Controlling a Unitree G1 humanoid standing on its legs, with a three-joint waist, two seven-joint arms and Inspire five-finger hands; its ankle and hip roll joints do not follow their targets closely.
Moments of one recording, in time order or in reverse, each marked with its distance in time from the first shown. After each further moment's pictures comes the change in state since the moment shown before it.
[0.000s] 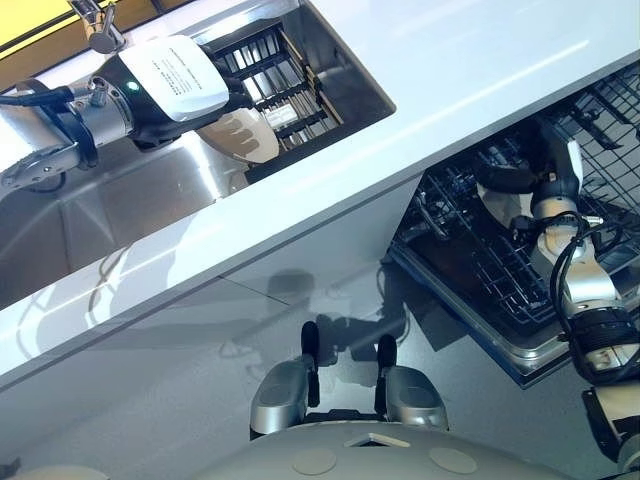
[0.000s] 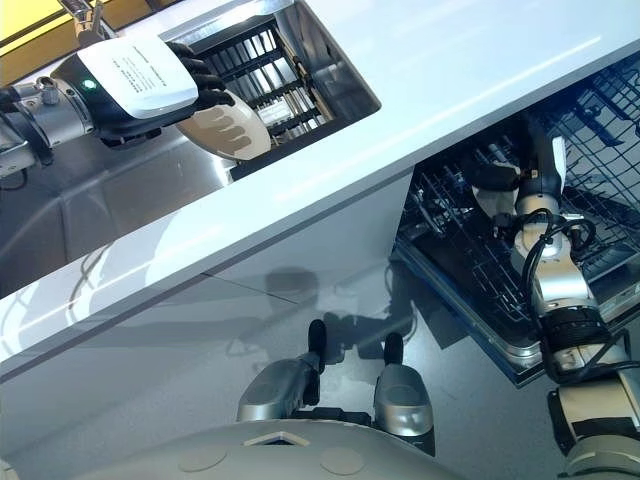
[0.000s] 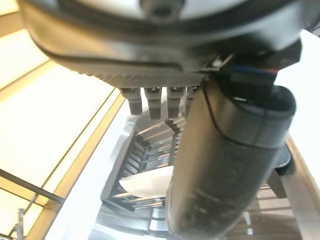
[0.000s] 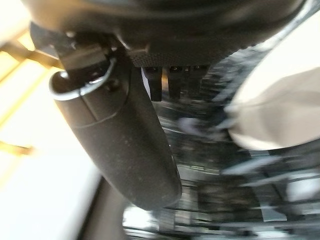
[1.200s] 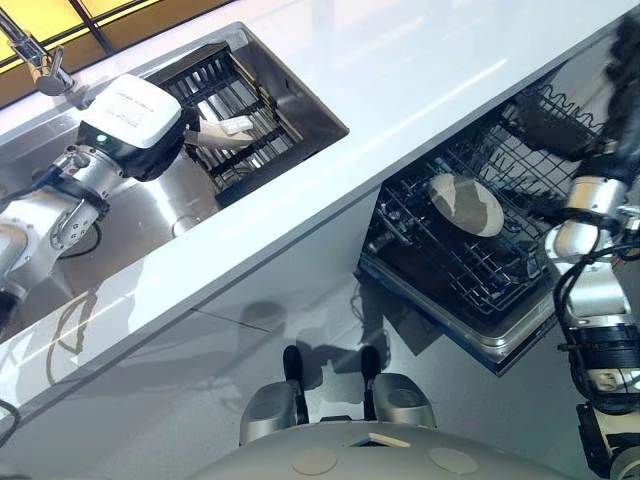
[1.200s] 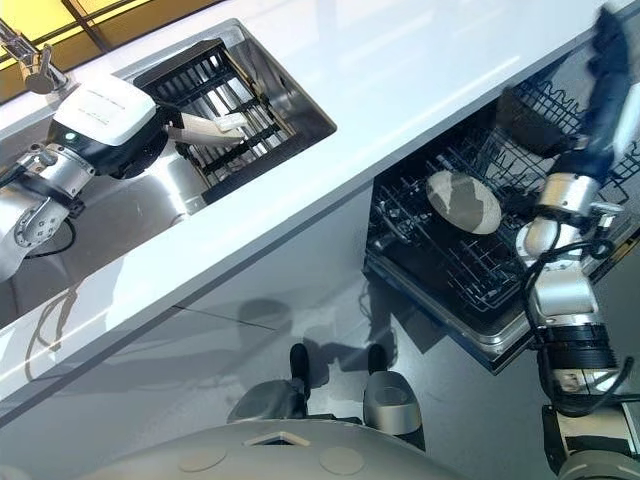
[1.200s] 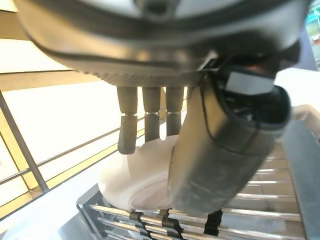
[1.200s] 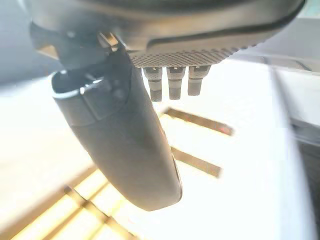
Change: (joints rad) left arm 0.540 -0.272 0.421 0.172 0.008 0.140 0.383; right arm 0.074 0.008 -0.241 -0.369 -0.314 -0.160 -0.280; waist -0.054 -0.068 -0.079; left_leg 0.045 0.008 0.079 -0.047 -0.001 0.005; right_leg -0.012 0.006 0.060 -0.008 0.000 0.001
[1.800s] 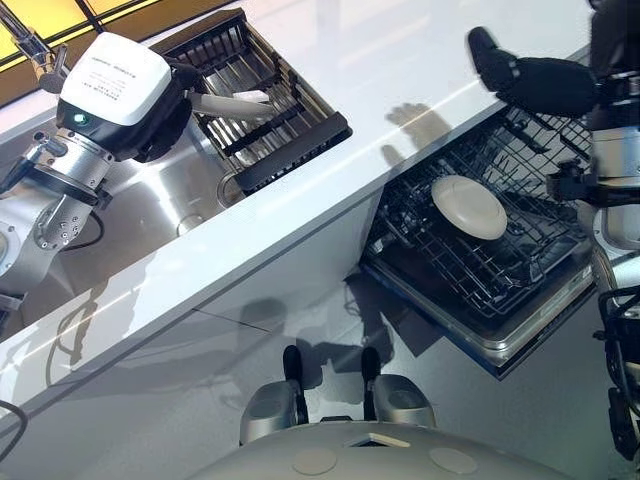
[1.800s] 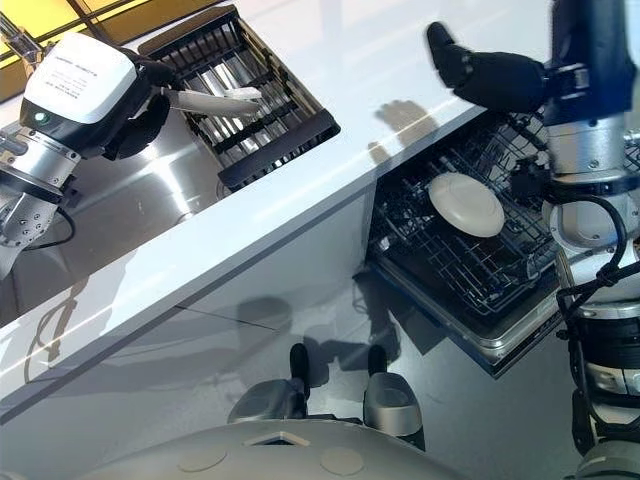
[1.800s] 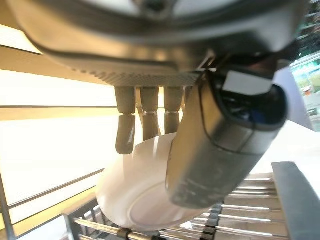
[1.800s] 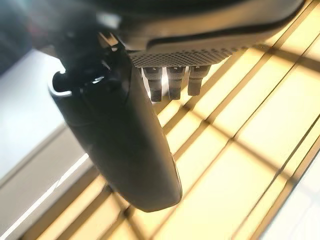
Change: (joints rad) left arm 0.038 -0.023 0.140 -0.175 -0.093 -0.031 0.021; right arm -0.163 -0.194 0.130 -0.234 0.056 -0.038 0.553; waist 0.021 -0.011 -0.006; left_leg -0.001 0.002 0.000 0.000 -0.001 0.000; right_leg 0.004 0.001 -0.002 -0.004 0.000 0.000
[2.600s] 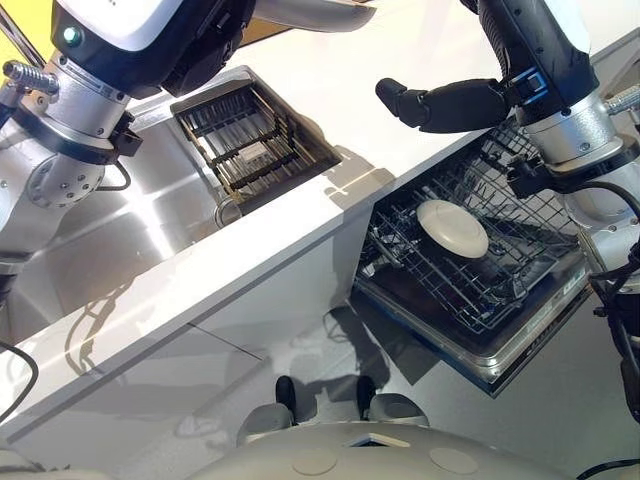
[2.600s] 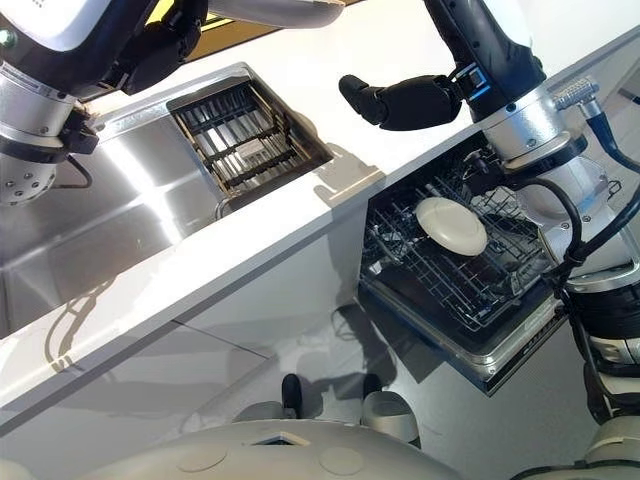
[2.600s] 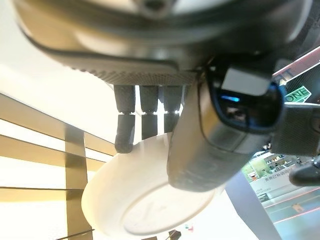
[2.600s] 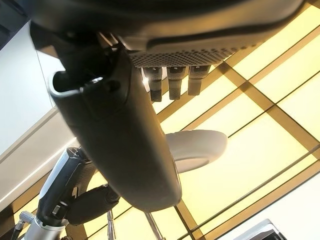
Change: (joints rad) left arm -0.264 0.001 -0.057 -0.154 -0.109 -0.034 0.090; right arm -0.101 -0.037 0.140 -0.010 -0.007 0.046 0.092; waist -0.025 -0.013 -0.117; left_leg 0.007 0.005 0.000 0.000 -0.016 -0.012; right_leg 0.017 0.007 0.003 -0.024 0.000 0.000
